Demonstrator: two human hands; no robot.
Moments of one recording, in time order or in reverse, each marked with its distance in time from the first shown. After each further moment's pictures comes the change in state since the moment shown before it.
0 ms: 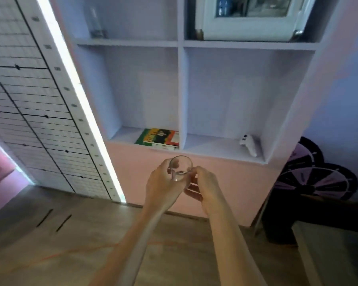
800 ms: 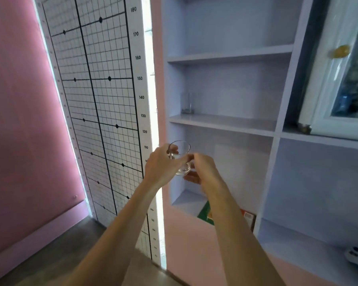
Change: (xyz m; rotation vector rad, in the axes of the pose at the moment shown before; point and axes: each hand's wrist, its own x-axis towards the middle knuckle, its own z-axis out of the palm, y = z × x) left_hand 0.212 0.039 -0.256 0.127 0.388 0.046; right_hand 0.044 -0.211 0.274 -0.117 -0.375 -0.330
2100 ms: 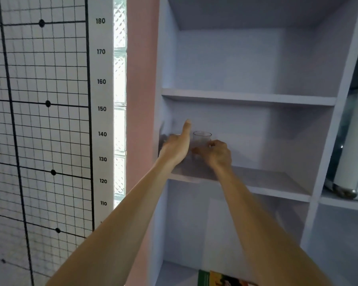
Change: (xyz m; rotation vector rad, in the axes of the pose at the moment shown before) left_hand 0.295 0.037 0.038 -0.262 -0.274 0.000; right_hand 0.215 -0.143 0.019 -0.575 0.609 -0.395
